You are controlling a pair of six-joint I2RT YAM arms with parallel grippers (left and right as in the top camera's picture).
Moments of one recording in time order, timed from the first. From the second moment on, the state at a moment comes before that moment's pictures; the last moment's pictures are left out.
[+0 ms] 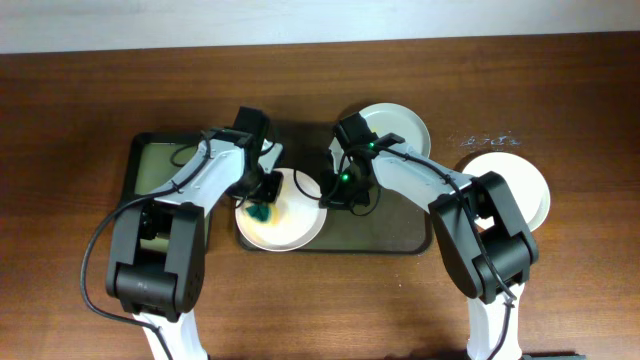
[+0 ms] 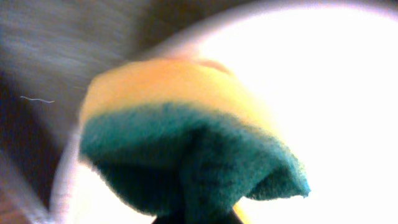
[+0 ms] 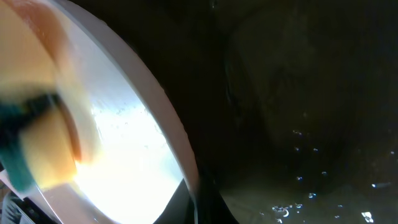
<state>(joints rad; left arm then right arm) -0.27 2.02 1.35 -0.85 0.13 0.04 0.46 2.12 1.39 -0.63 -0.51 0.46</state>
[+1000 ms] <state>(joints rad) -0.26 2.02 1.33 -0.94 0.36 0.24 0.46 2.12 1.39 -0.64 -0.52 0.45</state>
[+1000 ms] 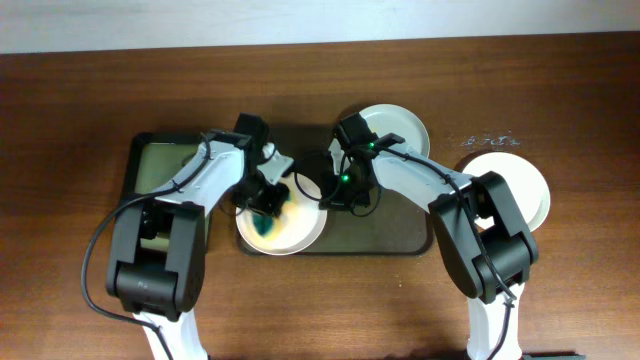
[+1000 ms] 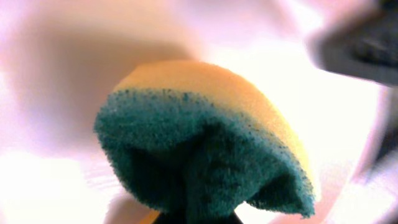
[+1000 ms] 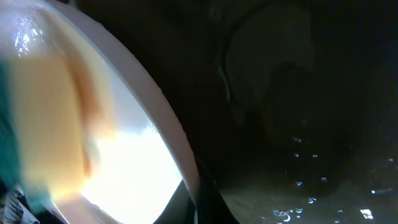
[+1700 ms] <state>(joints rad) -0.35 2.02 1.33 -0.65 -0.24 -0.26 0.45 2.12 1.39 -0.62 -0.51 0.46</state>
